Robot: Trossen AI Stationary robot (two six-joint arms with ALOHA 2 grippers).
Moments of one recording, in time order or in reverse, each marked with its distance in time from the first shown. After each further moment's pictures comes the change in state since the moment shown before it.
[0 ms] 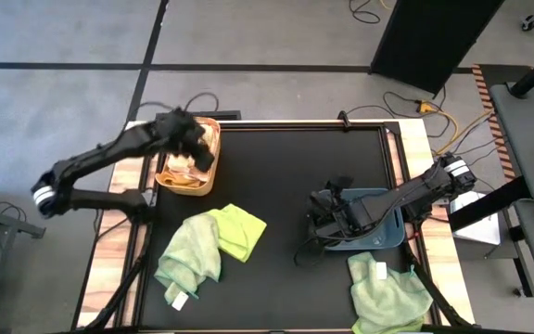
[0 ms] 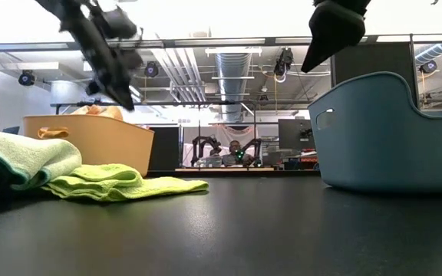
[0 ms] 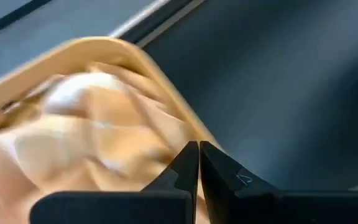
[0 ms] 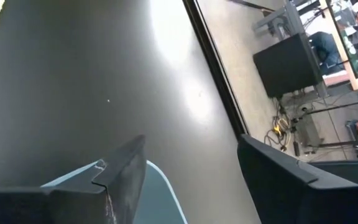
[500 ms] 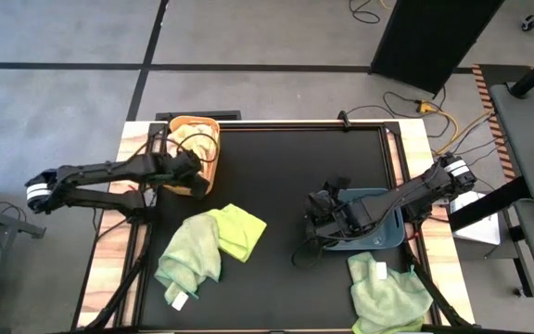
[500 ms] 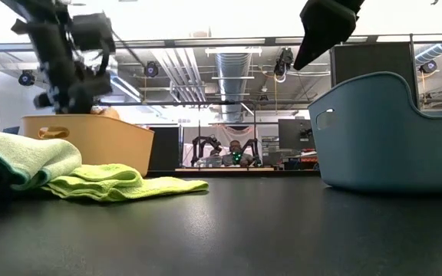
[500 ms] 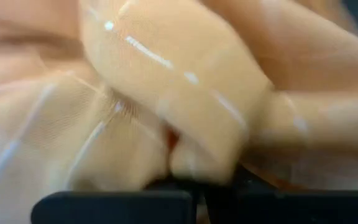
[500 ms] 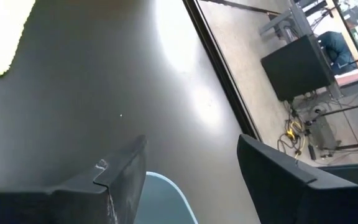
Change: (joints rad) left arm -0.324 -0.167 -0.290 -0.129 -0.293 -0.437; right arm 0.000 0.000 0.000 0.077 -0.005 -0.007
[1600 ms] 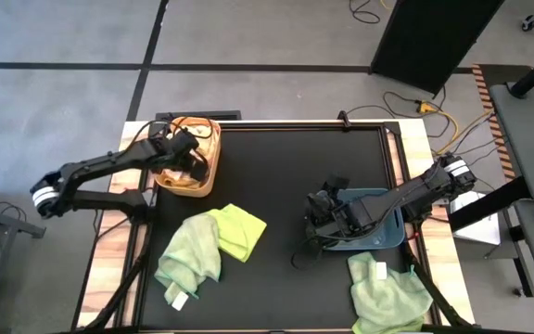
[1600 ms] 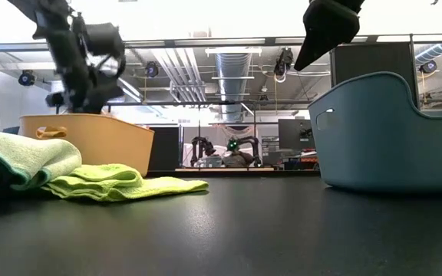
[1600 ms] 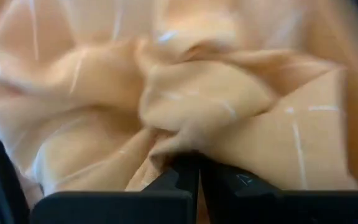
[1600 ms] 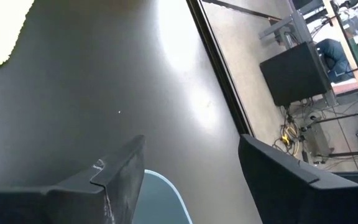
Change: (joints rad) left arm 0.210 0.070 0.067 0.058 0.006 0.143; right arm 0.000 0.000 0.000 0.002 -0.002 -0.054
